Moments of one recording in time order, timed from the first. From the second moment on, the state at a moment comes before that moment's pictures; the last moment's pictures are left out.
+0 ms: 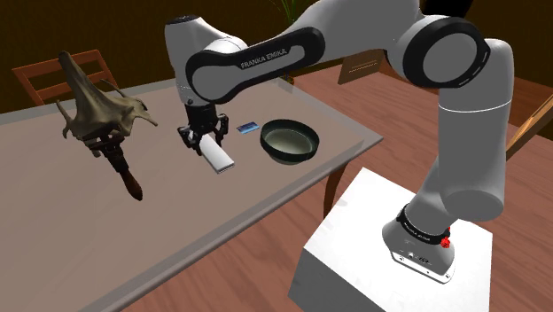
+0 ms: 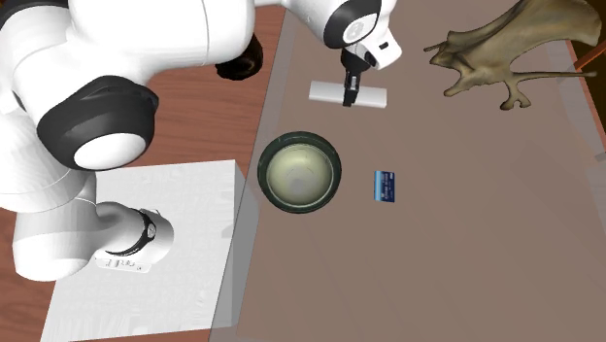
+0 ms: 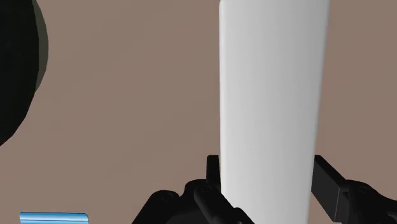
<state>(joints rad) 0.19 0.47 0.33 -1.51 -0.15 1.94 0.76</state>
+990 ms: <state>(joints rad) 0.20 0.44 0.33 -1.35 -0.14 1.75 0.75</state>
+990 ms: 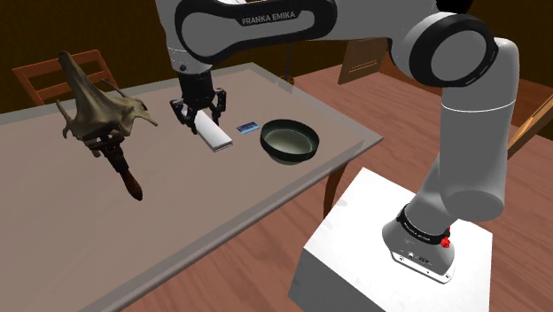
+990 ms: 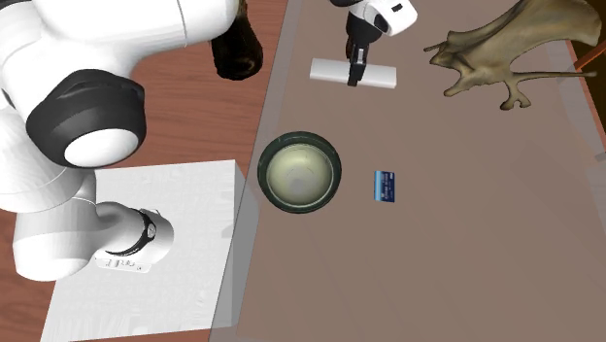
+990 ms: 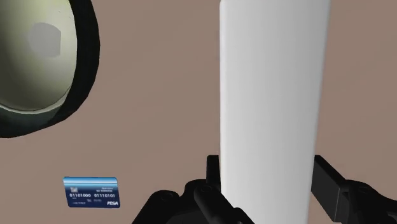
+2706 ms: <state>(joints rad) -0.02 -0.26 0.19 -2.17 0.05 1.90 0.37</state>
